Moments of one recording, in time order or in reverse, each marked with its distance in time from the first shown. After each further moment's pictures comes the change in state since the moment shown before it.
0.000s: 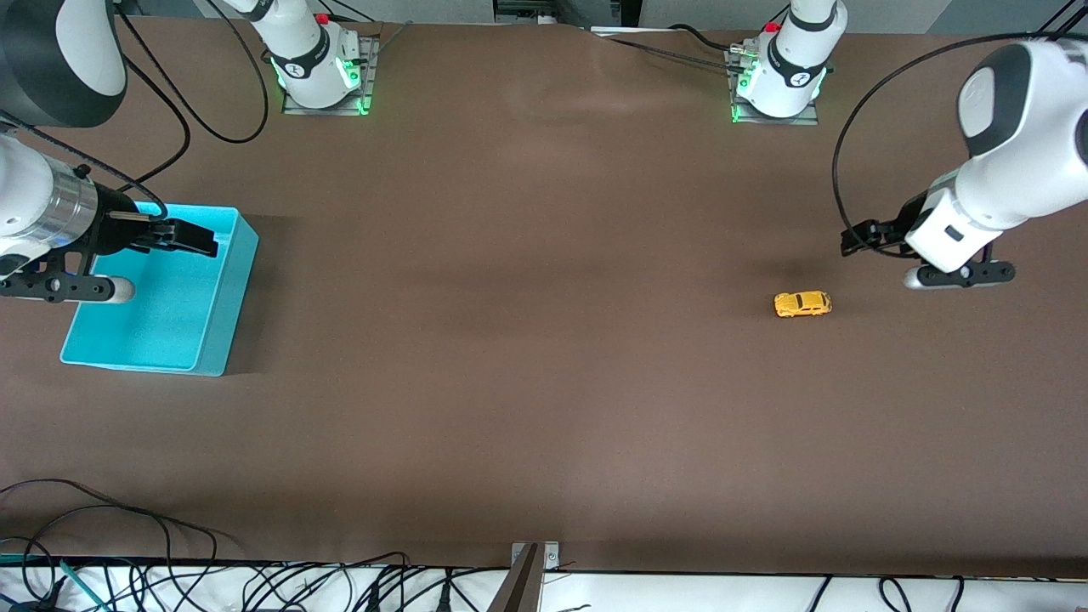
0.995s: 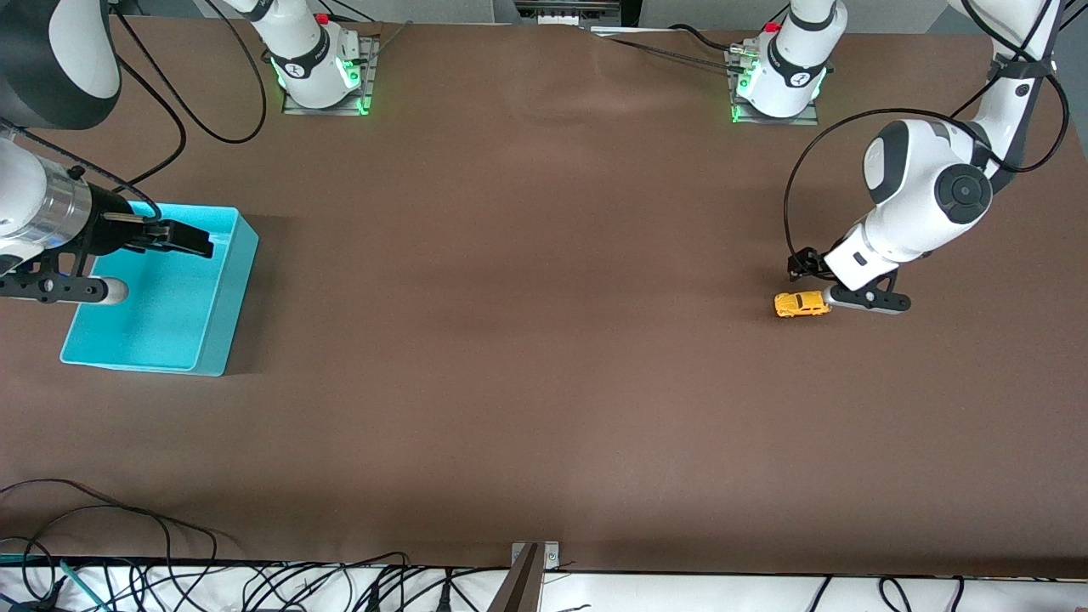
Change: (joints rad) left arm -0.016 0.098 0.008 -0.268 0.006 0.400 0.362; right arm -0.005 0.001 -0.004 -0.001 0.000 0.000 0.000
